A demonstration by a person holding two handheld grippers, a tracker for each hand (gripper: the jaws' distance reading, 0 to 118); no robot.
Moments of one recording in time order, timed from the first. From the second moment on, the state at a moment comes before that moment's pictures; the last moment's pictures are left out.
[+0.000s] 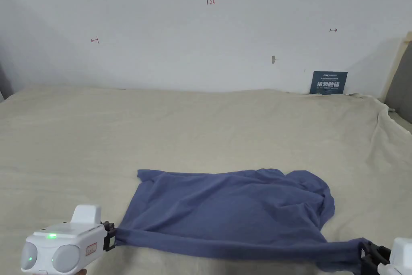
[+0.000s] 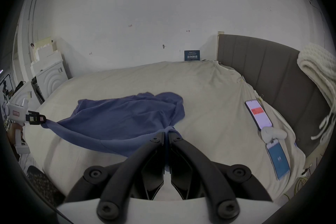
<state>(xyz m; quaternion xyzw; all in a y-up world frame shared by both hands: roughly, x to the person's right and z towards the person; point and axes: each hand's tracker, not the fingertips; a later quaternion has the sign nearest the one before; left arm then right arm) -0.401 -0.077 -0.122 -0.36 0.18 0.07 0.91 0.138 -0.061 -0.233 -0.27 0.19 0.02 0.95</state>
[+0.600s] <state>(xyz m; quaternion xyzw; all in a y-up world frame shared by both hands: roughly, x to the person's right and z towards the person) -0.354 -0.117 -0.031 -0.41 0.17 0.05 0.90 0.174 -0.083 -0.137 -0.31 0.19 0.04 0.93</state>
